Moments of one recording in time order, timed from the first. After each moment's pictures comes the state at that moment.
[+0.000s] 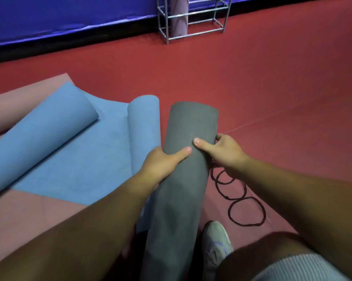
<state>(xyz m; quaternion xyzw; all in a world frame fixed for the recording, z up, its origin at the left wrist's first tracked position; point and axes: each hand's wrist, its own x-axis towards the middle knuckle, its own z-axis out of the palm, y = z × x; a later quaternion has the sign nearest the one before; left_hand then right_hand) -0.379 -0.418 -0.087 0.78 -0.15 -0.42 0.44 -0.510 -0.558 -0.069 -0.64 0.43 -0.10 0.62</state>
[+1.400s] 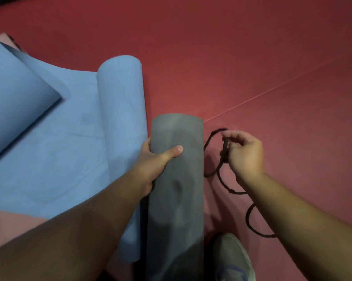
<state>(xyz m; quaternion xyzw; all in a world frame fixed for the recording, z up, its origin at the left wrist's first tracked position) -0.340 -0.492 -0.248 0.72 -0.02 -0.48 0.49 -0.497 -0.631 -0.273 -0.54 0.57 -0.27 0.56</state>
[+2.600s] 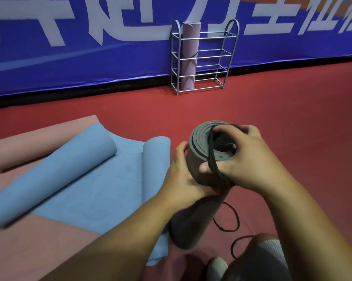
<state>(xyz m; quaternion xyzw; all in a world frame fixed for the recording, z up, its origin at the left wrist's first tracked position) -0.412 -0.383 0.030 0.71 -0.40 -0.25 0.52 -0.539 -0.483 0.141 -0.88 0.35 -0.16 0.29</state>
